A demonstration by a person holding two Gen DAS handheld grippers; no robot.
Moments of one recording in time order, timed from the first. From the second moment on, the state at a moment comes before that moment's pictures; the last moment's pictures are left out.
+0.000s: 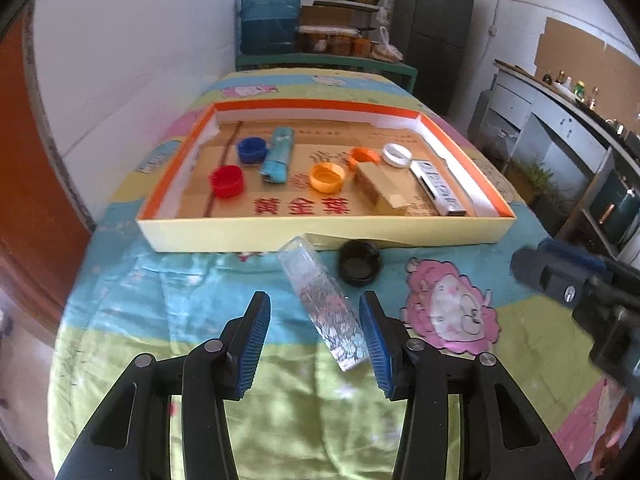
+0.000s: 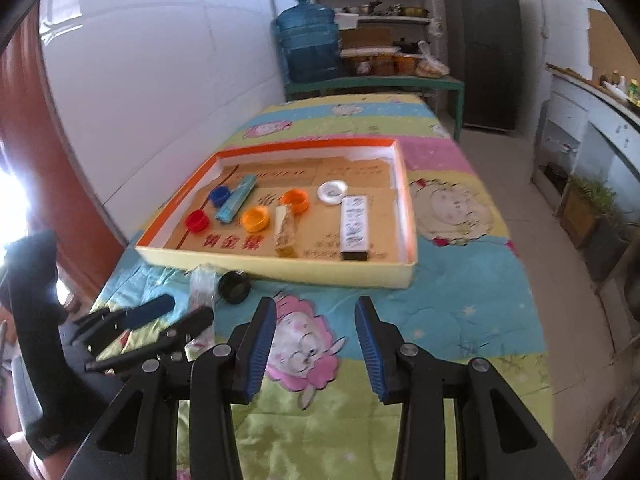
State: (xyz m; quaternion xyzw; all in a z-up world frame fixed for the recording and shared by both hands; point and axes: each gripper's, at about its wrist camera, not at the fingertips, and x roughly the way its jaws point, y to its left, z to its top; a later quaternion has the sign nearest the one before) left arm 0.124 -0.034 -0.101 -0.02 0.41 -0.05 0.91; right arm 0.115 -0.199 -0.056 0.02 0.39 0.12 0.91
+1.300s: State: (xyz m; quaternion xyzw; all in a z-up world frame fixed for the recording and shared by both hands) left arm 0.140 0.008 -0.103 -0.03 0.42 -0.06 0.91; right arm 0.133 -0.143 -0.096 -0.01 0.43 0.20 0.88
